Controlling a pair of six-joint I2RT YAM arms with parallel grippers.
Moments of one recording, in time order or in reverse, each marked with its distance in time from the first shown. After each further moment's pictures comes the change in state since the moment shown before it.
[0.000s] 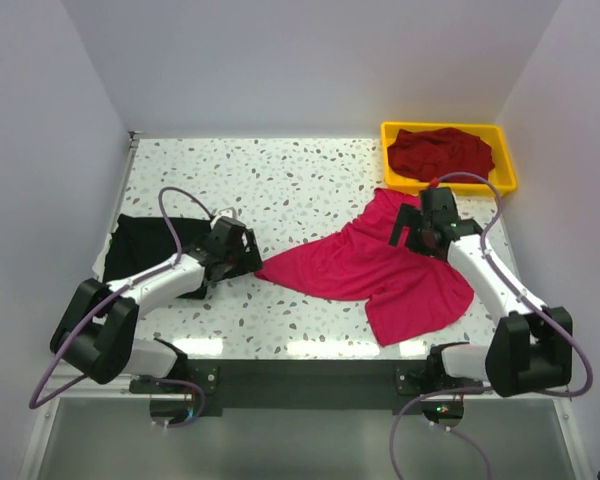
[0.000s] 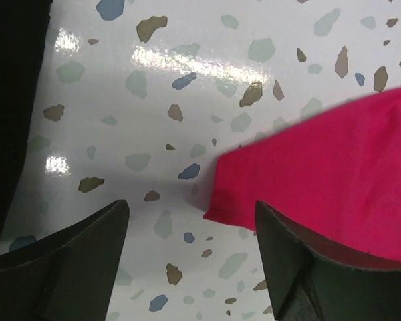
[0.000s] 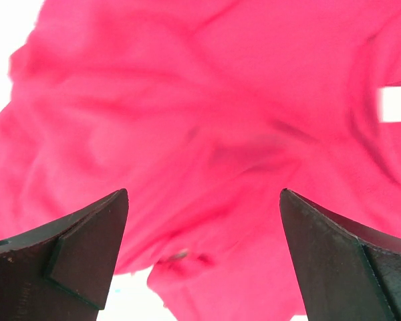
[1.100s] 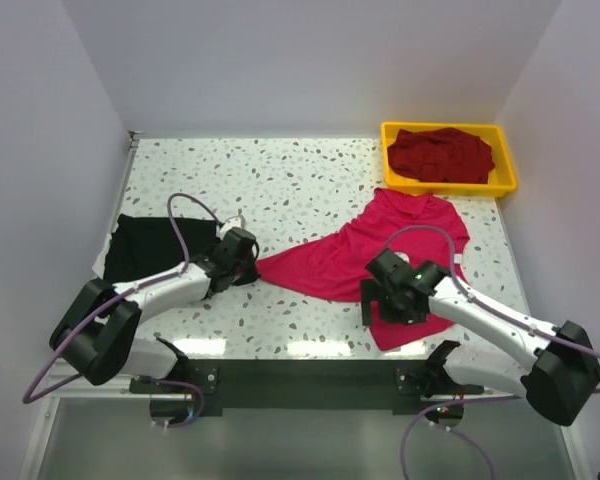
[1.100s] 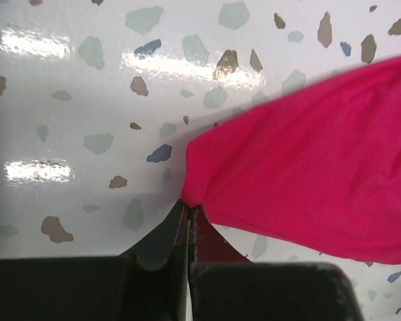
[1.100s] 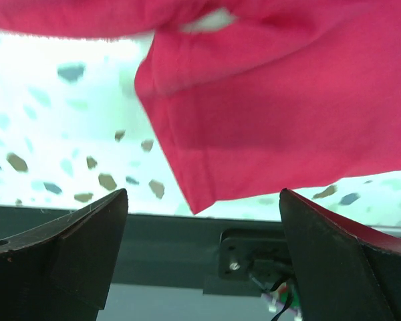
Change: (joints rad) left arm -0.100 0.029 -0.057 0.093 -0.035 -0.061; right arm 0.555 -0.232 -0.198 -0.371 -0.003 0.237
